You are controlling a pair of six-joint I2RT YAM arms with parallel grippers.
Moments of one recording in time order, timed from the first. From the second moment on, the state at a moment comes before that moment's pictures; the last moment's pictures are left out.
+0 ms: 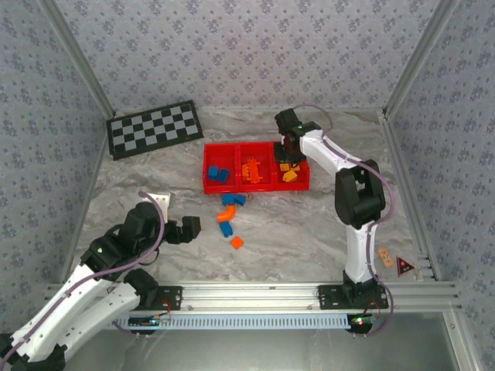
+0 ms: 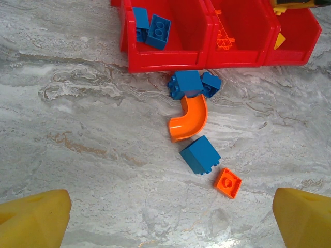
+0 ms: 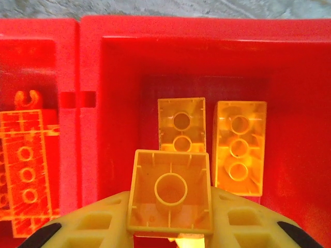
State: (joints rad) left arm -0.69 0.54 0.68 -0.84 -0.11 -0.55; right arm 0.40 2.06 1.71 -0.82 0.06 0.31
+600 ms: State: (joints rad) left arm -0.69 0.58 0.68 -0.84 -0.12 -0.55; right arm 0.40 2.09 1.78 -0.84 0.09 0.30
